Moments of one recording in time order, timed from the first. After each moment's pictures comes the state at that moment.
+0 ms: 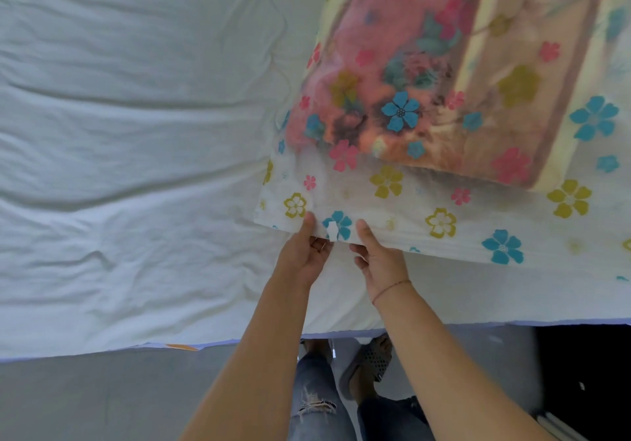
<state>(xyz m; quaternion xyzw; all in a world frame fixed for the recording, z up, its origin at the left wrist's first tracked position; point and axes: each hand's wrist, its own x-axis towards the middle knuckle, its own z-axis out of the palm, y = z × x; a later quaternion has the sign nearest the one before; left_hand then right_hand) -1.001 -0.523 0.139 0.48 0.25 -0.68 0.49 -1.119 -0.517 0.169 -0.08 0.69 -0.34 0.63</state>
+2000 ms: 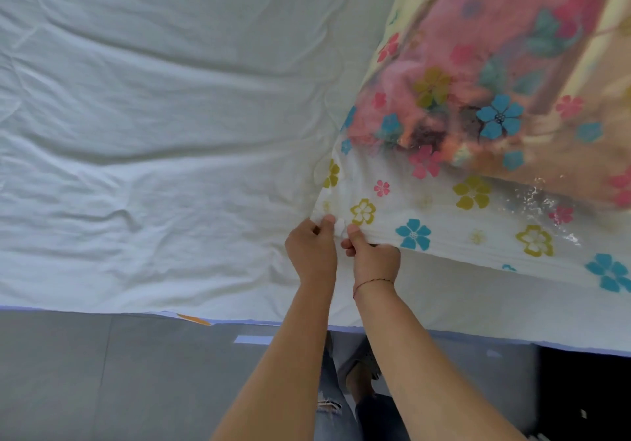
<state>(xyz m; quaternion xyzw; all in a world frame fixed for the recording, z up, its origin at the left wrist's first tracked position) -0.978 -0.489 0.127 0.80 -0.10 -0.44 0.39 -1.047 -0.495 0.146 -0.20 0.77 -0.30 0.52</state>
